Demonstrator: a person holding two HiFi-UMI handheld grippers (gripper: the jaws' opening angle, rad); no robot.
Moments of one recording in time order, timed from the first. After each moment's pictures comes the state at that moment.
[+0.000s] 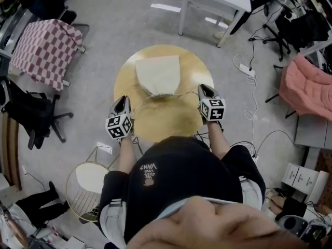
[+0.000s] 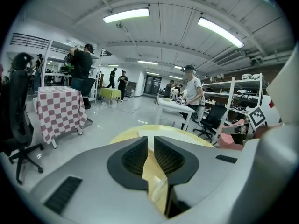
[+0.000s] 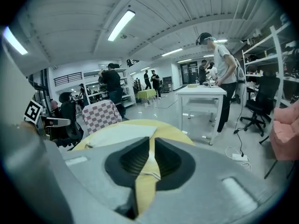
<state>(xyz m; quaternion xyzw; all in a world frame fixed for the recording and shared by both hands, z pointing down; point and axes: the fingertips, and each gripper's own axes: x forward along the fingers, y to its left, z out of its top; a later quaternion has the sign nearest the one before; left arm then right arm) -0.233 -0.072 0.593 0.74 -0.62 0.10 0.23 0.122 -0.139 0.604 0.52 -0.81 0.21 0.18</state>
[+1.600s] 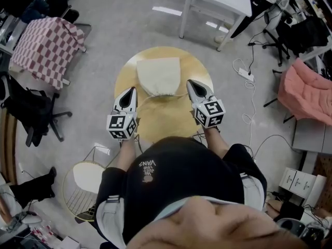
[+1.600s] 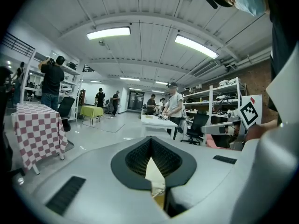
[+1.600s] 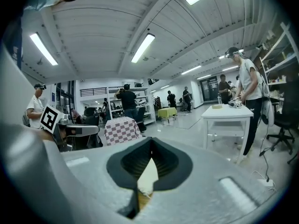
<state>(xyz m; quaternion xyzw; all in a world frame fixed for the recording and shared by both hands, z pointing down) -0.172 -0.081 0.483 0.82 -0.56 0.05 0.12 0.040 -0.120 0.478 0.43 -0.89 0.12 0.07</state>
